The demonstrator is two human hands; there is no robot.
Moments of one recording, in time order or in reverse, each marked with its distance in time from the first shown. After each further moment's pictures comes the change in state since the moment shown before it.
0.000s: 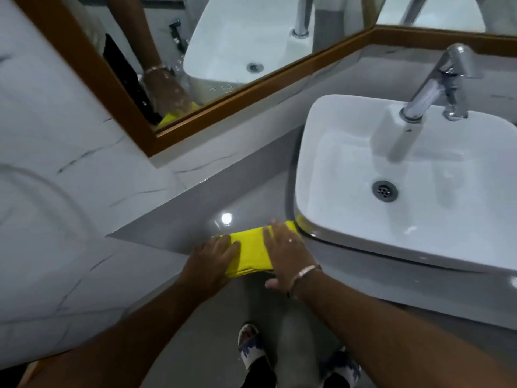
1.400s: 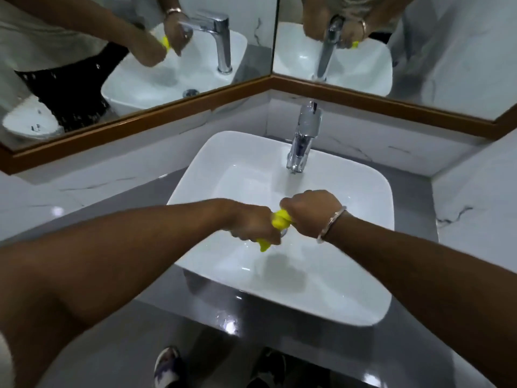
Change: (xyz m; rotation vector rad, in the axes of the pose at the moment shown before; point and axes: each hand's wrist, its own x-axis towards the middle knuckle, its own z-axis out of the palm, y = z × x) left_hand 0.286 0.255 -0.231 -0.777 -0.728 -0.109; right_hand -0.067 0.348 -0.145 -0.183 0.172 -0.164
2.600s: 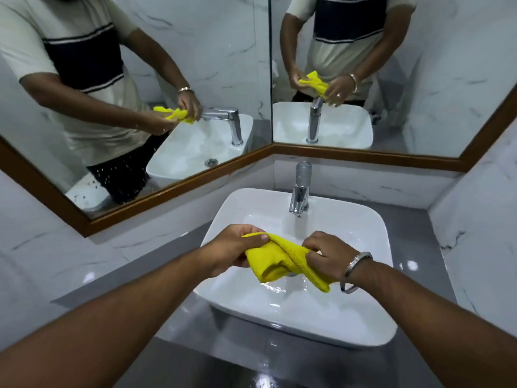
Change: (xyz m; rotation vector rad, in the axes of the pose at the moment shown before) left_hand -0.096 -0.029 -0.001 -0.881 0.408 0.332; right_hand -0.061 -0.013 -0.036 0.729 0.095 0.178
